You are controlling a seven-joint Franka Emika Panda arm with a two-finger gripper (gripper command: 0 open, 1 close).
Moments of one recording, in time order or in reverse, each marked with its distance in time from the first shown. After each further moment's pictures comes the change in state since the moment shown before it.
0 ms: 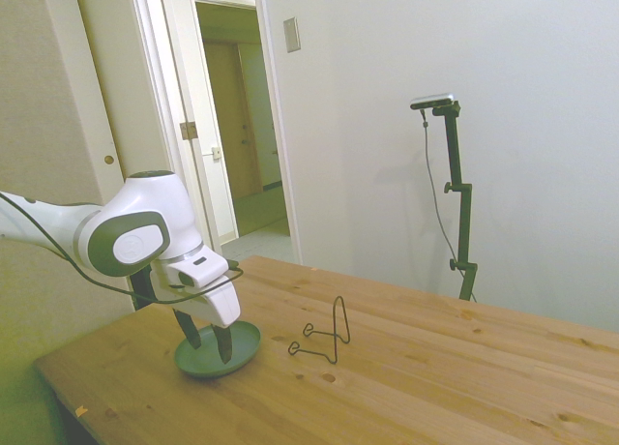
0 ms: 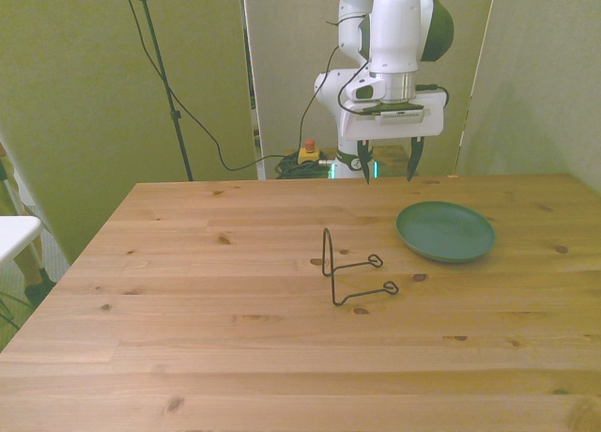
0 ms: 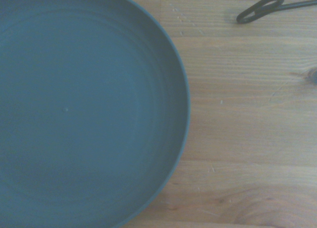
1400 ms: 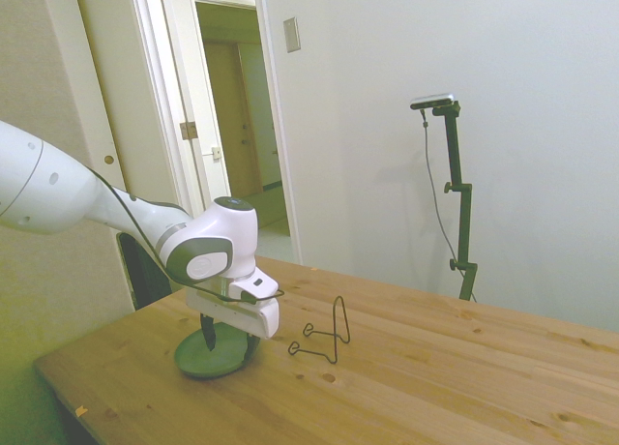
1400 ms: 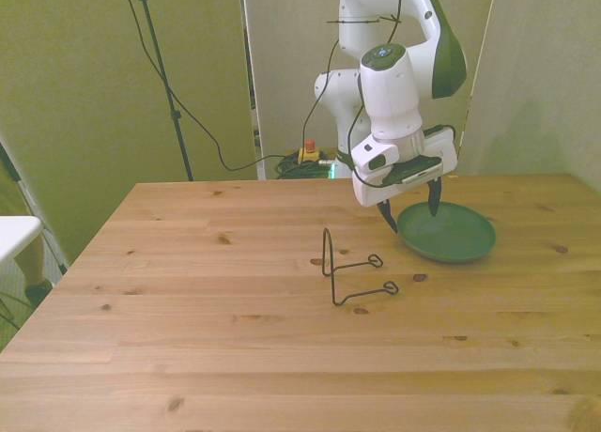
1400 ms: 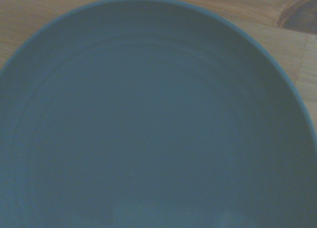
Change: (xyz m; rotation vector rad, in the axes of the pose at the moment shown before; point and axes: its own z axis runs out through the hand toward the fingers) arm 0.054 -0.059 0.078 0.119 -0.259 -0.220
